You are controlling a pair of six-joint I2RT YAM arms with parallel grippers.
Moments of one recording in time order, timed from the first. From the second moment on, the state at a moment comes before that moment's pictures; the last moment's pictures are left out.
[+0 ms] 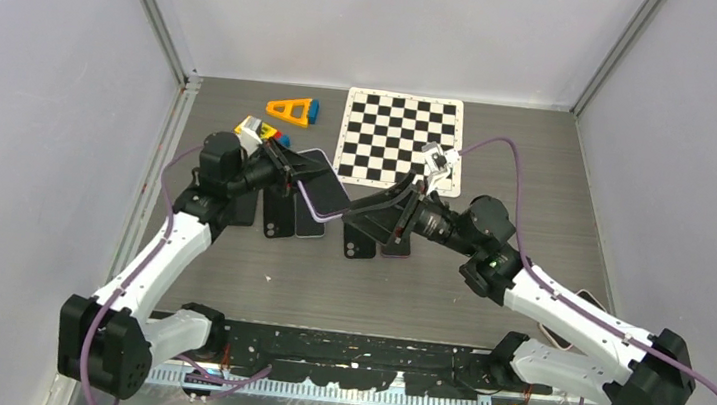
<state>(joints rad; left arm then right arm) -0.24 1.07 0.85 -0.03 0.64 -1.30 0.83 1.03 0.74 0.53 -0.44 0.79</state>
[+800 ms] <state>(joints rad) -0.24 1.08 0.58 0.36 0.48 -1.90 0.87 1.22 0.75 0.67 -0.25 0.92</state>
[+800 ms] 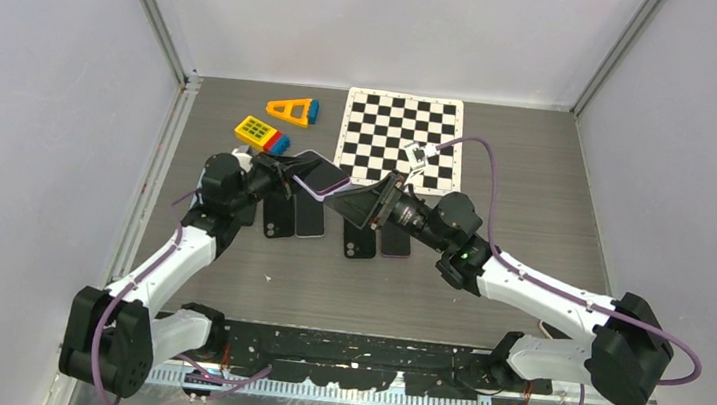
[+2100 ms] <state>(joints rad) -0.22 1.06 0.53 0.36 0.35 -1.94 0.88 1.42 0.71 0.99 -0.18 1.15</state>
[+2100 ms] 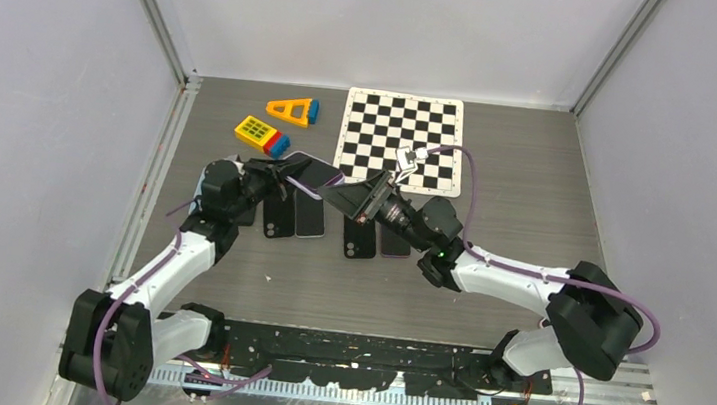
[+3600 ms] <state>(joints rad) -0.23 1.12 0.80 0.37 0.80 -1.21 0.75 1.57 0.75 1.13 -0.39 1.41</state>
